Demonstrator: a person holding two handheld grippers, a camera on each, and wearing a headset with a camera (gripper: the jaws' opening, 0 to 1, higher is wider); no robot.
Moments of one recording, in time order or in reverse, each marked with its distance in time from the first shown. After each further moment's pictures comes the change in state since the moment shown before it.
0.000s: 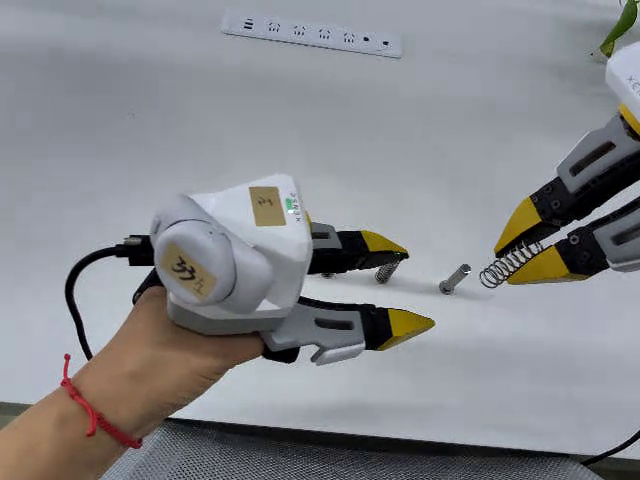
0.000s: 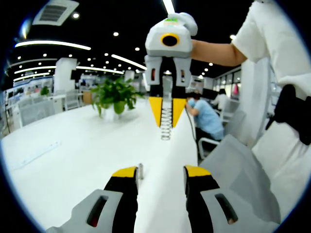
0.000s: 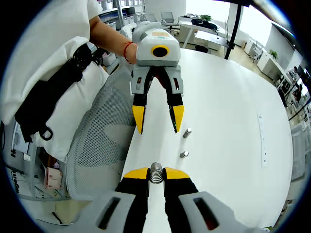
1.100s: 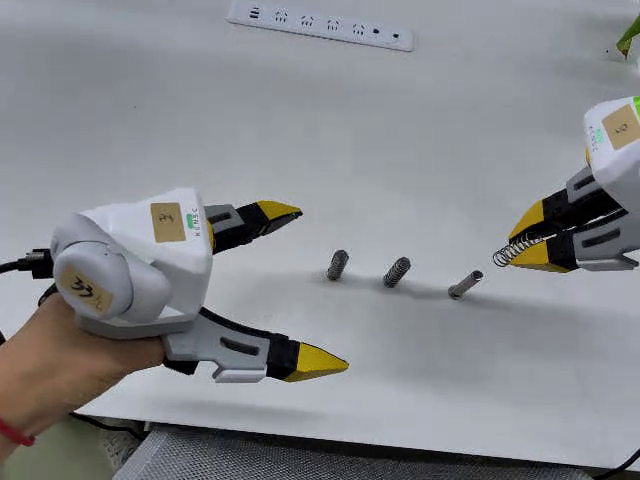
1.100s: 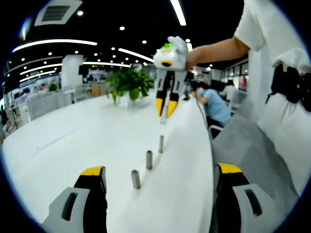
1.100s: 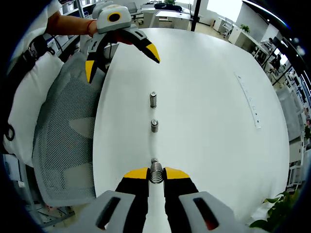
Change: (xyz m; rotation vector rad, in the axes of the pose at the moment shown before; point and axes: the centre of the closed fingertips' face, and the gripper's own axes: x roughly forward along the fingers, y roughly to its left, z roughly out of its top) left arm -0.042 0.042 -0.051 0.007 0.063 0.068; right arm 0.046 -0.056 -0.076 0.216 0.099 -0.174
